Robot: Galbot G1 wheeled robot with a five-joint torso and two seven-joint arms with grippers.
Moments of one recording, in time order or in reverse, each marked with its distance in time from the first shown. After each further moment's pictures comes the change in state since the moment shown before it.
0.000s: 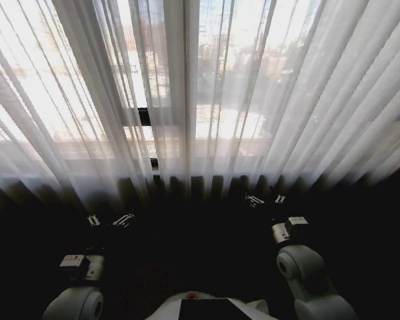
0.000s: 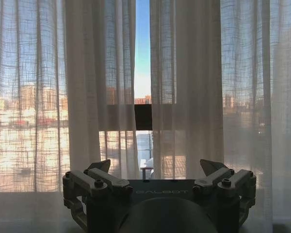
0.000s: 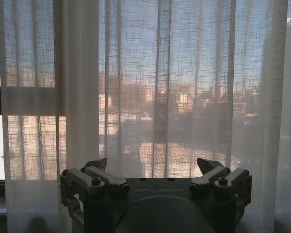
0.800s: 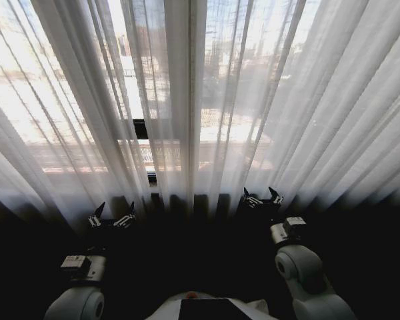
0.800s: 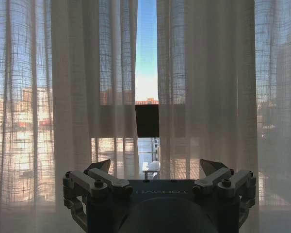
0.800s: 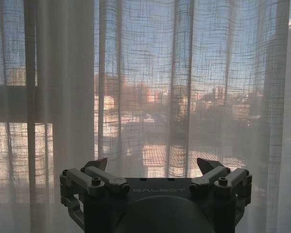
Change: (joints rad) left arm 0.002 -0.004 0.005 0.007 0.006 -0.009 0.000; right arm 0.003 0.002 -0.008 -0.013 -0.003 0.006 -0.001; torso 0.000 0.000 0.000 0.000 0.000
